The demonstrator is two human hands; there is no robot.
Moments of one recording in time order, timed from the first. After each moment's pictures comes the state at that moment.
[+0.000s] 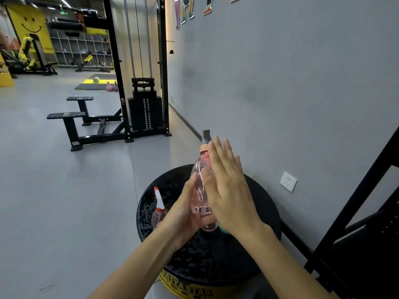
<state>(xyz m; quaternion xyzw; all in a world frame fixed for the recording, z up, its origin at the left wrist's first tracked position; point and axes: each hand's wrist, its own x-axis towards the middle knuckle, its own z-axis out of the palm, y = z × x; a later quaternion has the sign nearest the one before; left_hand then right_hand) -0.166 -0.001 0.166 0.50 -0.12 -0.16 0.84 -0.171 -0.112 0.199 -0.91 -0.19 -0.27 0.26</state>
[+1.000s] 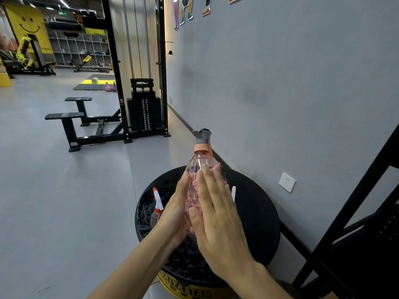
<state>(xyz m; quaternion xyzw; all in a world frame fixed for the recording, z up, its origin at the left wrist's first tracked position) -0.163 0.003 0.166 0.50 -0.08 -0.11 0.85 -0.207 -0.098 0.158 -0.91 -0.21 -0.29 0.23</state>
